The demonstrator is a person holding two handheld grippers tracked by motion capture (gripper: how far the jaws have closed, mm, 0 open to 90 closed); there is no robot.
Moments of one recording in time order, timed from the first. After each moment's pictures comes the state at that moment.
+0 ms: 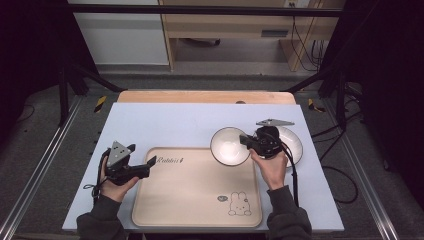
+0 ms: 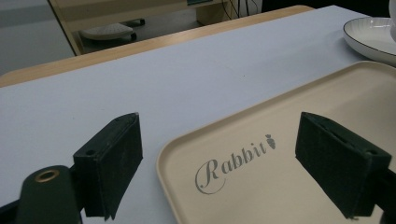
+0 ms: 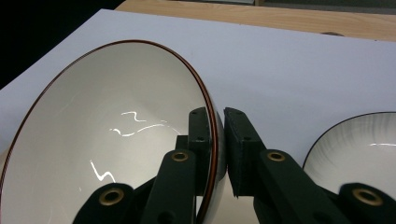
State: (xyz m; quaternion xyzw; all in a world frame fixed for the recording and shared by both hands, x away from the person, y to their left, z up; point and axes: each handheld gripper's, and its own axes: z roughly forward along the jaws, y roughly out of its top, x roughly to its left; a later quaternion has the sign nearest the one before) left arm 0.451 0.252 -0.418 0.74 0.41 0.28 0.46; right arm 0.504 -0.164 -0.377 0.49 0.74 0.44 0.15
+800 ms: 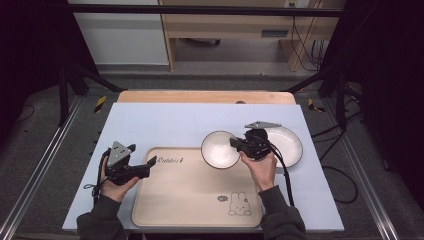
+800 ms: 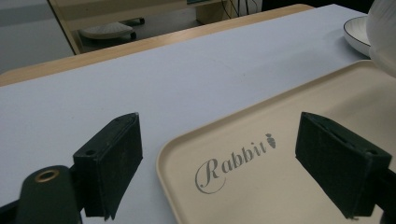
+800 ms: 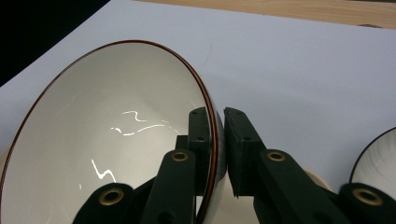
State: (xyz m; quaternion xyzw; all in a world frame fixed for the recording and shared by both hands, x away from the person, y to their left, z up) left arm 0.452 0.252 -0.419 0.74 0.41 0.28 0.46; right arm 0.508 -0.140 -0.391 0.48 0.75 0.44 0.13
